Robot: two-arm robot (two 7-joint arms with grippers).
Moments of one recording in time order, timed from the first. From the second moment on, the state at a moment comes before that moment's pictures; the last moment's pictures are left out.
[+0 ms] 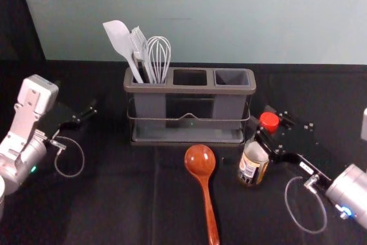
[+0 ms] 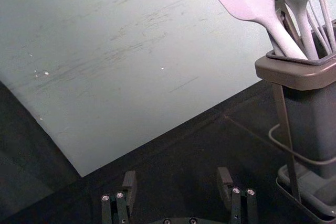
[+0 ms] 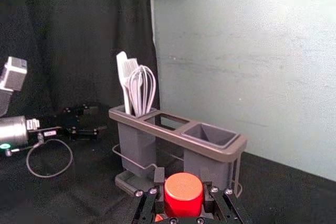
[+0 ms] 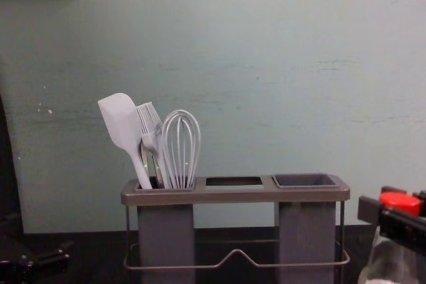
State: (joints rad) left arm -0.20 0.60 0.45 -1.41 -0.25 -0.12 0.03; right arm -0.12 0.50 -0.20 -1.81 0.41 -0.08 0.39
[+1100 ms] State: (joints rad) left arm -0.20 0.60 0.45 -1.41 -0.25 -0.12 0.03; right arm 0.03 0.57 -0.17 -1.64 0.48 -0.11 0.50
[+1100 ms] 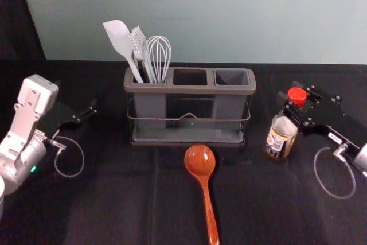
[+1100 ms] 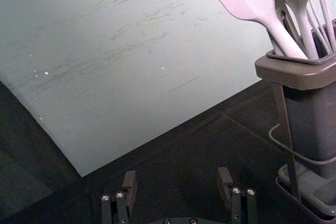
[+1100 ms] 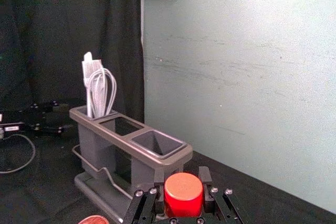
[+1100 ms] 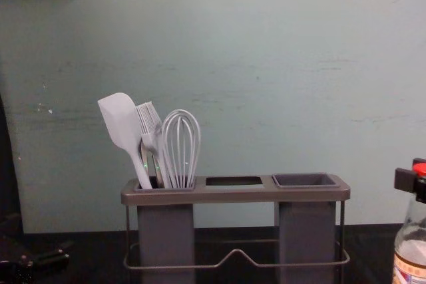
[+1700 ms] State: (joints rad) left arm -0.20 0.60 0.45 -1.41 -0.25 -0.12 0.03; right arm 0.17 0.51 -0.22 -1.50 0.42 -0.13 0.49
